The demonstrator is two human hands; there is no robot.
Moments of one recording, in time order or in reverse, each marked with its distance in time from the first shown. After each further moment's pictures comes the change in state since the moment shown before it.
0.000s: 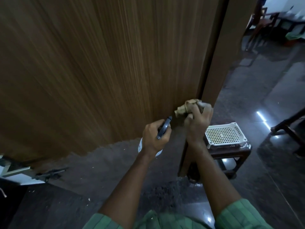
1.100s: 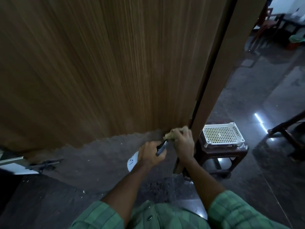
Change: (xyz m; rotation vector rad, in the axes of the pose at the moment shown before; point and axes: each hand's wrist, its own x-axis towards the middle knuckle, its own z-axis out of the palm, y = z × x) left_hand -0.069 -0.075 0.021 0.305 -0.383 -0.321; right_hand -0.112 0.057 0.022 -0.136 -0.629 -0.021
